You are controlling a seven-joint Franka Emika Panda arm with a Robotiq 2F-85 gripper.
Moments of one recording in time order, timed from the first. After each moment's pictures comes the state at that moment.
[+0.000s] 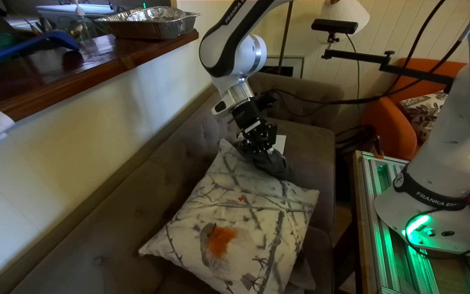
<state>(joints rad) -0.14 0.41 -0.02 -2.09 0.31 1.64 -1.64</state>
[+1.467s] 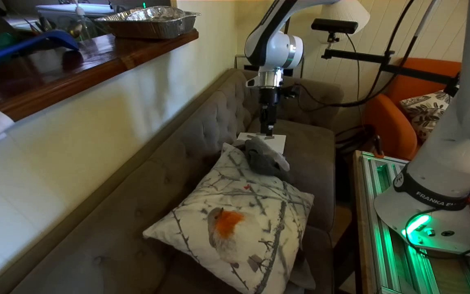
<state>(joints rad) -0.38 0.43 -0.17 -2.16 0.46 2.13 -1.31</state>
